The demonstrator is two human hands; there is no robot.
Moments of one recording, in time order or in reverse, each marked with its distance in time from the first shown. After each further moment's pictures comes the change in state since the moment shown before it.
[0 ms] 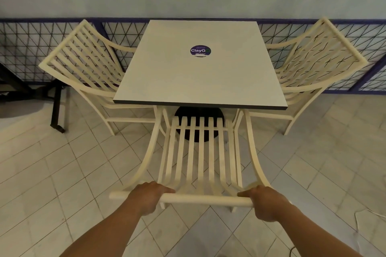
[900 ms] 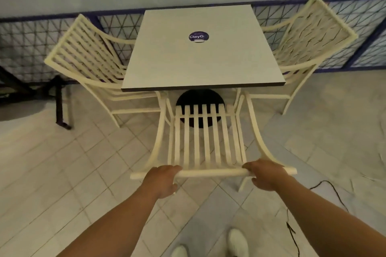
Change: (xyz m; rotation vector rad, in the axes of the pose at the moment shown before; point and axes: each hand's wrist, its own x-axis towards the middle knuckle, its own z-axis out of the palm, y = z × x) left_hand -0.039 -0.012 0.028 -0.034 0.071 0.034; right_hand -0.033 -0.044 0.016 -0.019 0.073 0.061
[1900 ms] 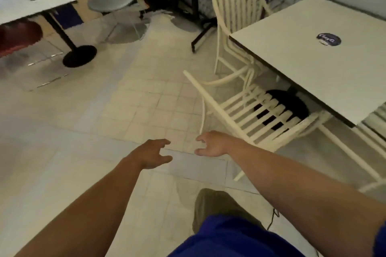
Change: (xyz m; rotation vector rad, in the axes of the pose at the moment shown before) left_hand -0.215 0.352 0.117 -0.920 0.317 -0.892; right_hand -0.117 0.027 -0.019 -0.460 -0.333 -1.057
